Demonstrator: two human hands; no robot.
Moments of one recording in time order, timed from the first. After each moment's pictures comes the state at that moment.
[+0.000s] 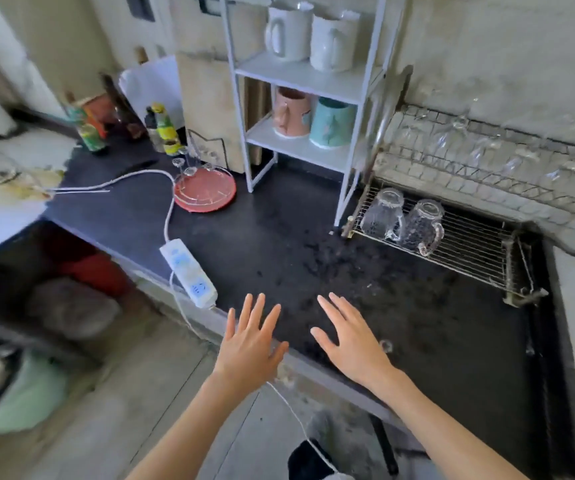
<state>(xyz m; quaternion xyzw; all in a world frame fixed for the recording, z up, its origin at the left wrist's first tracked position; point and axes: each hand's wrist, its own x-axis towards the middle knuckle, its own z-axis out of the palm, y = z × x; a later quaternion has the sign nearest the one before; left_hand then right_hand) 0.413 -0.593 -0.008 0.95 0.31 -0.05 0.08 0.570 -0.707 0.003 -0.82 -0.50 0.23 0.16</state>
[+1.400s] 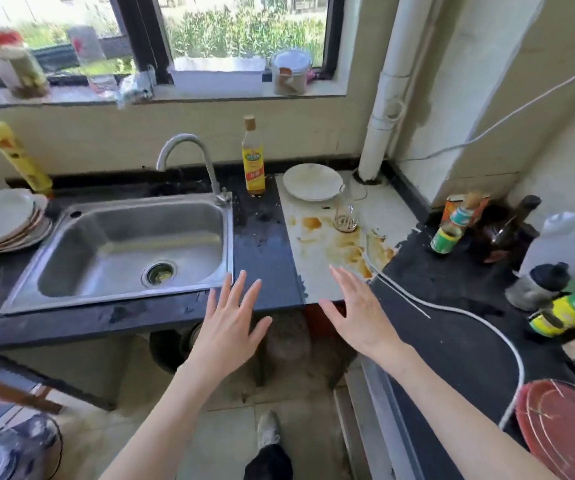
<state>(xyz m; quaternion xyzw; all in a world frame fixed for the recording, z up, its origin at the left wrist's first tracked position) 0.006 -0.199 0.047 0.66 0.74 0.11 0.09 0.212 -0.117 0.063 -0.51 -0.82 0.24 0.12</state>
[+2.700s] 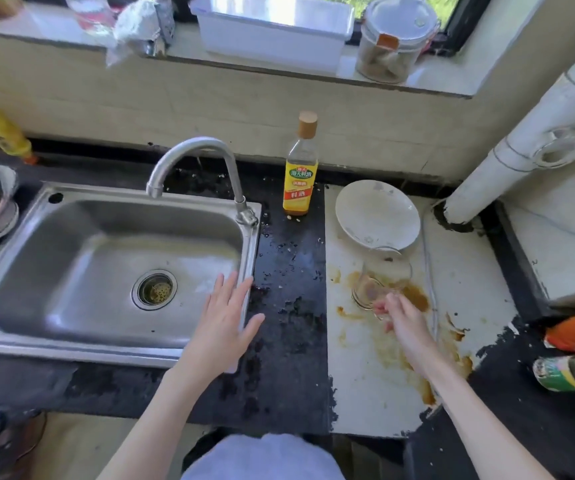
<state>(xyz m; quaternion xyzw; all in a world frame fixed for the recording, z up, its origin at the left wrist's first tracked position) -0.122 0.022 -0.001 0.52 0.79 0.20 0.25 0.122 0.172 -0.005 -0.60 -0.59 0.52 0.15</state>
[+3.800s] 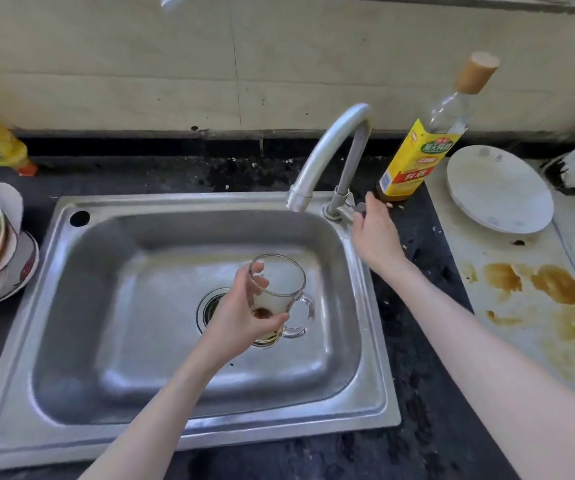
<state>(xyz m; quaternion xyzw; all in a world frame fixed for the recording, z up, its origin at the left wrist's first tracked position) -0.361 0.025 -0.107 0.44 0.70 0.37 0.42 -0.202 0.199 -0.064 -0.62 -0.72 0.28 0.13</state>
